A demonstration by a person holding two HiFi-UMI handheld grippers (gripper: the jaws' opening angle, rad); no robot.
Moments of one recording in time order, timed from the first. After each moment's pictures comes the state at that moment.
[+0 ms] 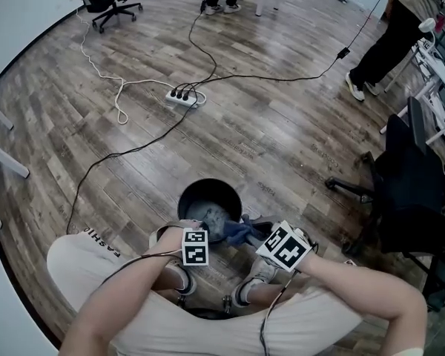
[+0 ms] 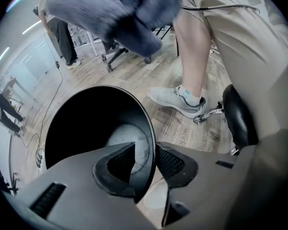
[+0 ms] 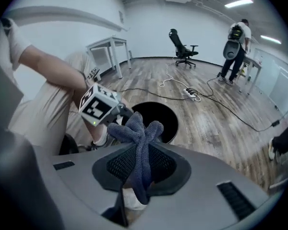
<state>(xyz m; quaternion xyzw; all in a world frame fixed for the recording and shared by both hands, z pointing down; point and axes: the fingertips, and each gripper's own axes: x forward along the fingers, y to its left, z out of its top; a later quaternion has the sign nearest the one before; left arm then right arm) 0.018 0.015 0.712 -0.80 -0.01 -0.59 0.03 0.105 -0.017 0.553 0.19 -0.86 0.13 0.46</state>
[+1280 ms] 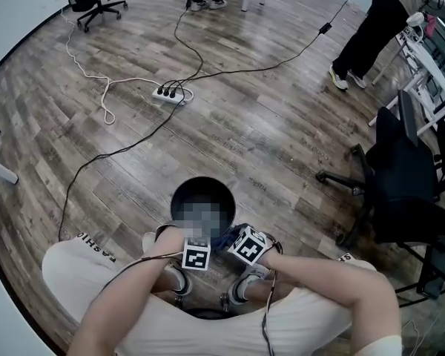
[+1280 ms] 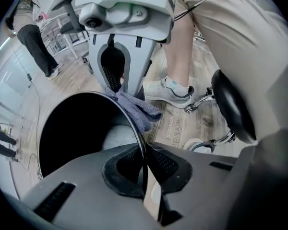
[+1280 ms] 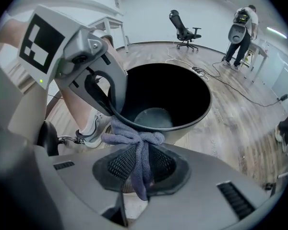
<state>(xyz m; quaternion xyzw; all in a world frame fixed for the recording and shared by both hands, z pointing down) 0.022 0.034 0.721 -0.78 -0.09 -0.62 0.09 0.083 -0.001 0.706 0.18 -0.82 0.16 0.51</state>
